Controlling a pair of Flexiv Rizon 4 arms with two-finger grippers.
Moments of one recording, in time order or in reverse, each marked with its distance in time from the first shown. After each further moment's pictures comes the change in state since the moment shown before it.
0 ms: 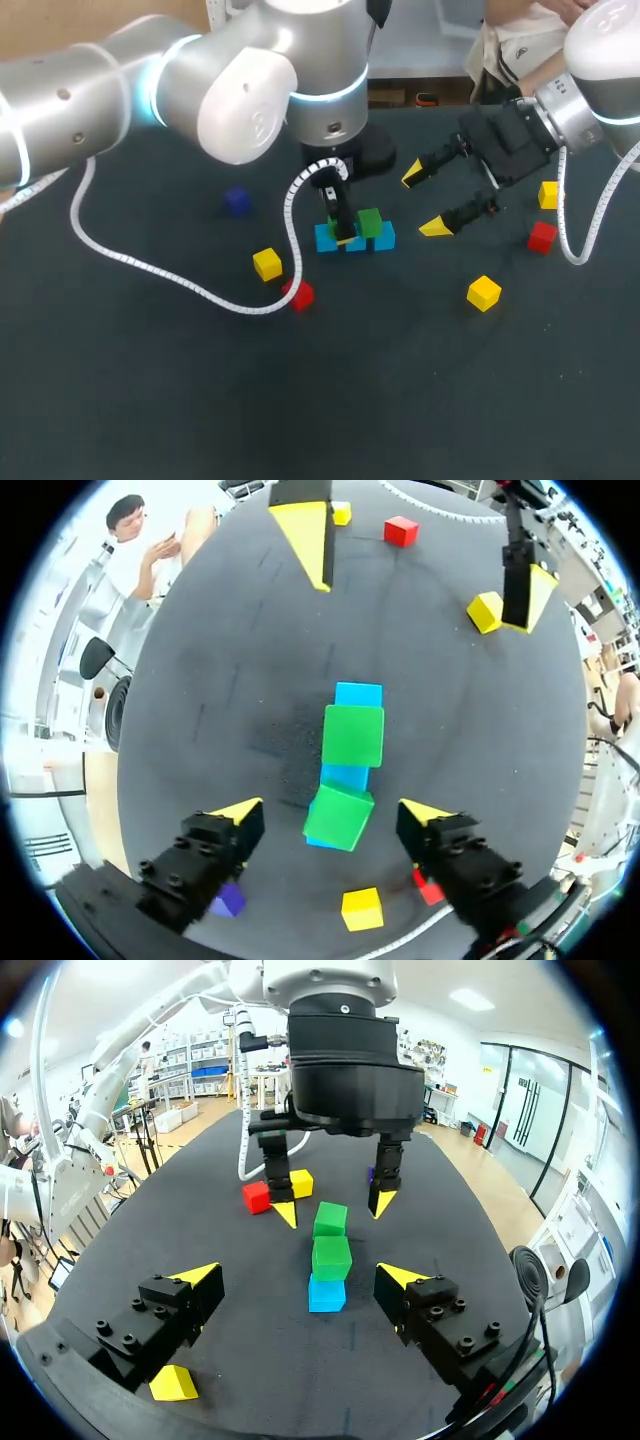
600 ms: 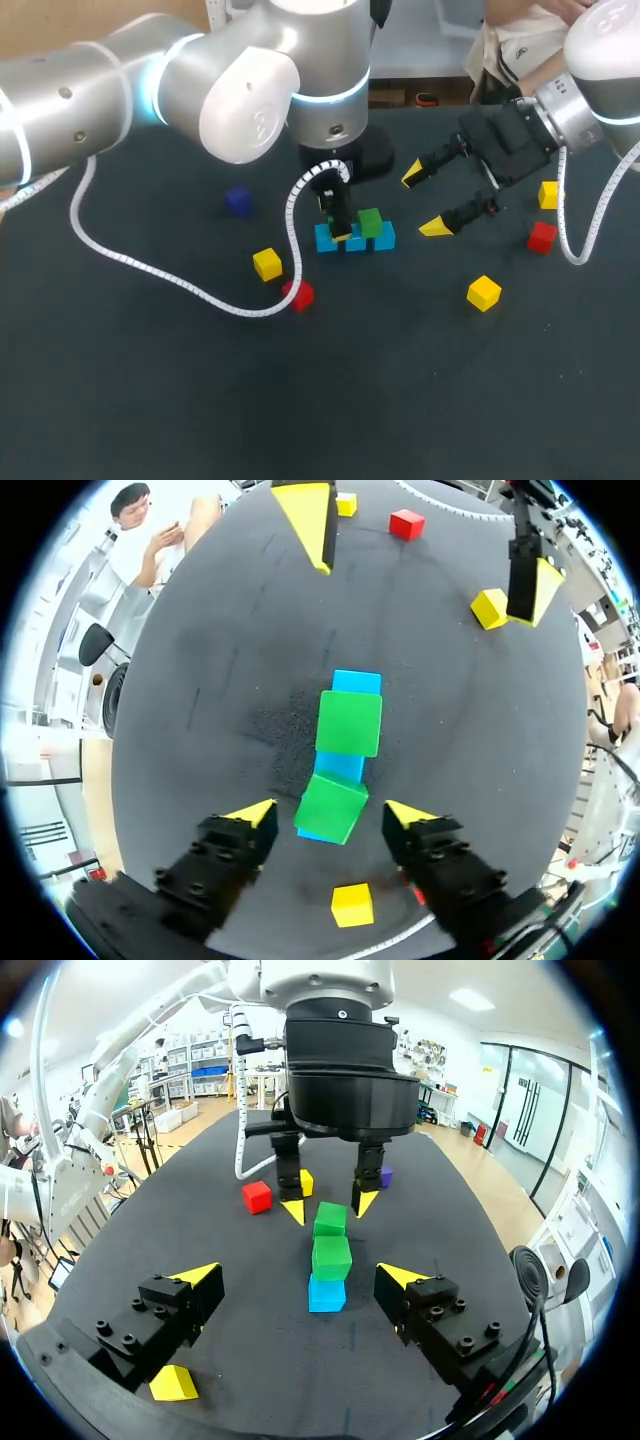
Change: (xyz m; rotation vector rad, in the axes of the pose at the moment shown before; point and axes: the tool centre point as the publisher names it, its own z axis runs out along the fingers) left arm 0.006 -0.005 0.002 0.011 0.033 -0.040; right arm 0.000 0.000 0.000 0.000 0.000 0.000
